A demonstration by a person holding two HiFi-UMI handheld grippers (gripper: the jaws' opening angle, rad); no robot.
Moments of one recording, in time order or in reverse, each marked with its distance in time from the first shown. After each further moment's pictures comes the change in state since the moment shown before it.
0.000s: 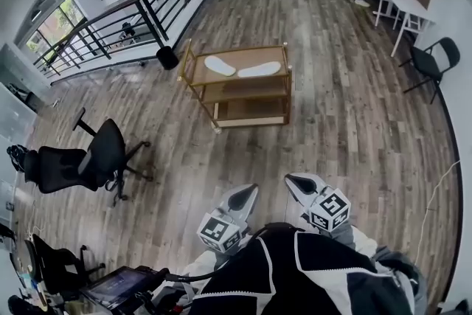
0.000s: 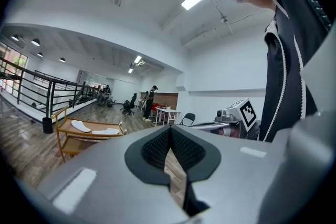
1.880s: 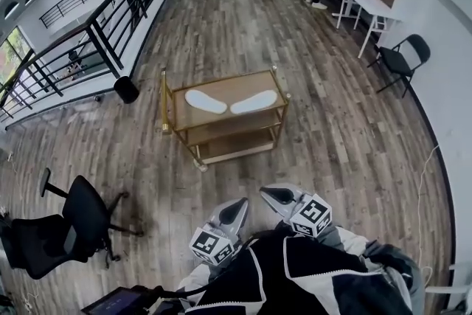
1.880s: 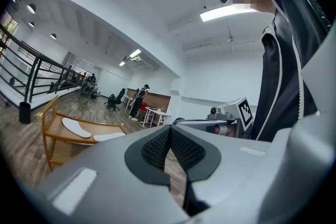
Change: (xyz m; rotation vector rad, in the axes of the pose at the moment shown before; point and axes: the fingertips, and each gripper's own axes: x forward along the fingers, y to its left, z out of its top) left arm 0.035 0.276 0.013 -0.120 -0.018 -0.225; right arm 0.286 -0.039 0.043 -0.035 0.031 -0.061
